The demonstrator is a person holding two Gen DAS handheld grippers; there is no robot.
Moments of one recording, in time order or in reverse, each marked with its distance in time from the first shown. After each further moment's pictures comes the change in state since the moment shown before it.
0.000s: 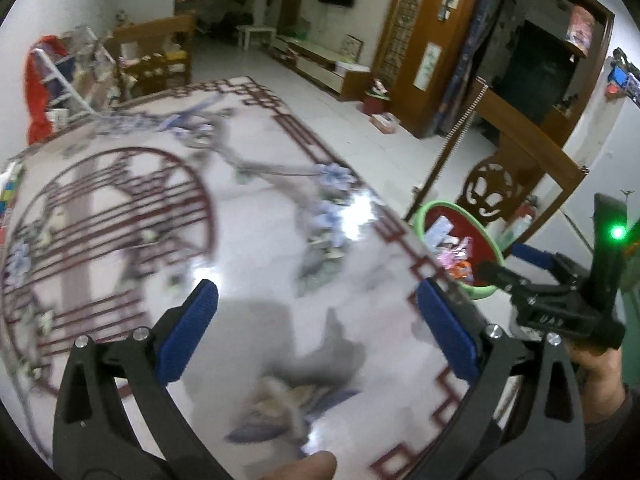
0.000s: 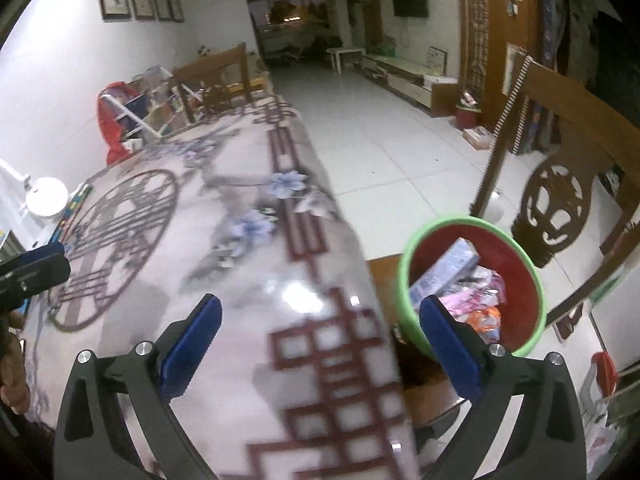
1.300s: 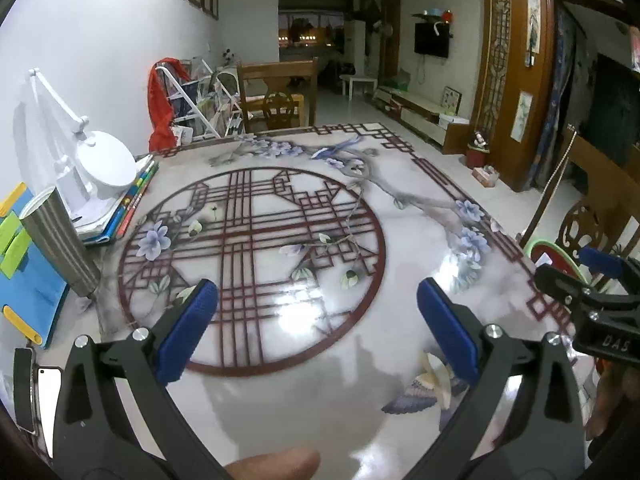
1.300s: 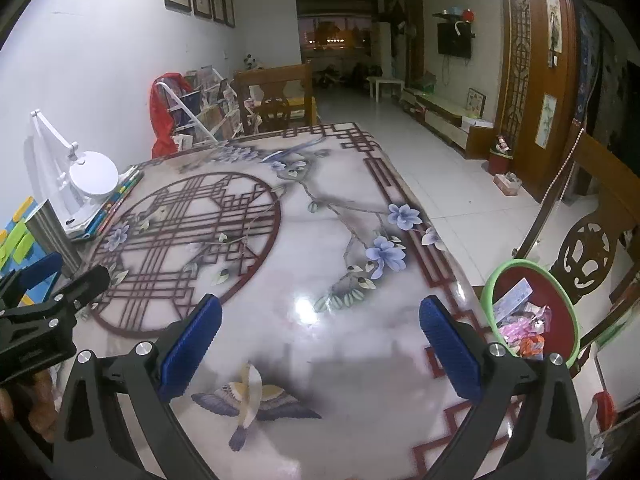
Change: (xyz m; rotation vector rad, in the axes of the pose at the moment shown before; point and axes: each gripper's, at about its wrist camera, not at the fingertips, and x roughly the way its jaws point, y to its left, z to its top) left arm -0.071 0.082 -0.054 -0.101 -0.201 0.362; right arm -0.024 0.151 -0.005 -0.129 -0.091 0.041
